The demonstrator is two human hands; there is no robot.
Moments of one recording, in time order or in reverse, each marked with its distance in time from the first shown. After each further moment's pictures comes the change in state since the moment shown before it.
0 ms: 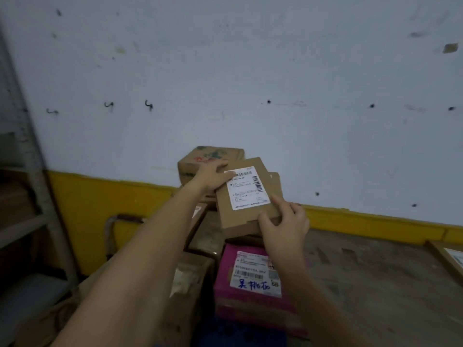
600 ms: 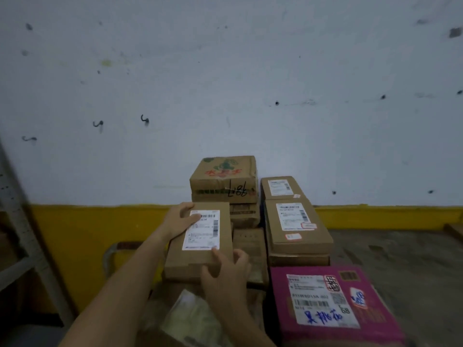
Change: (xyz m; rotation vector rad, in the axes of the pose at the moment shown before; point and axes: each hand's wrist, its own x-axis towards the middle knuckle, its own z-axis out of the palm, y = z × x) left_hand 0.018 -0.169 -0.067 -0.071 -0.096 -0.129; right_hand -0.046 -0.029 0.193 -0.060 -0.291 0.141
